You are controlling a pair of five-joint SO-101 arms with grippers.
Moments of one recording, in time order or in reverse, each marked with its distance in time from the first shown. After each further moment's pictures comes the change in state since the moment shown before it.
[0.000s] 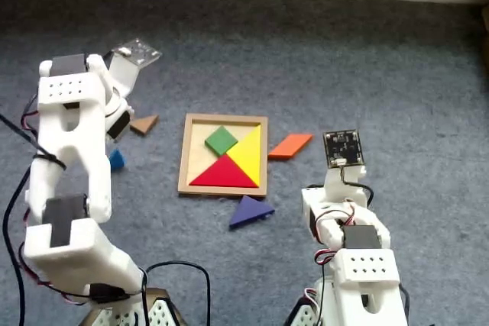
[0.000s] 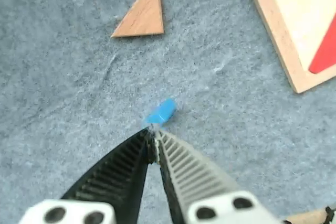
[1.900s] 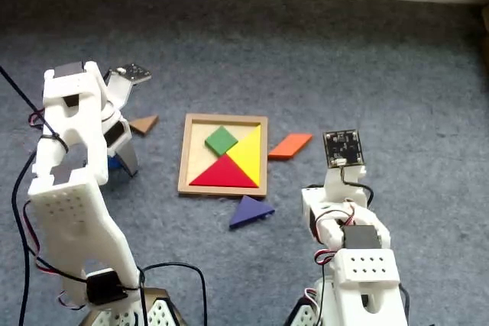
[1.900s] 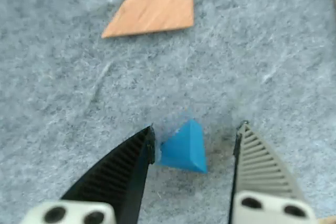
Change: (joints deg) left arm -5.0 28.1 -13.5 -0.7 -5.3; right arm 0.0 0.0 0.0 0.0 0.0
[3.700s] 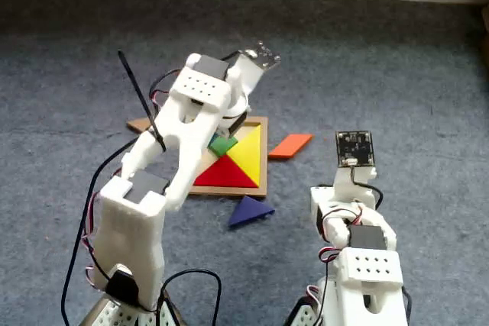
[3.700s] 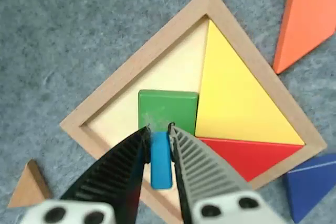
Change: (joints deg) left arm 37.6 -4.8 -6.3 -6.4 28.4; right arm 4.1 0.0 0.0 0.0 0.0
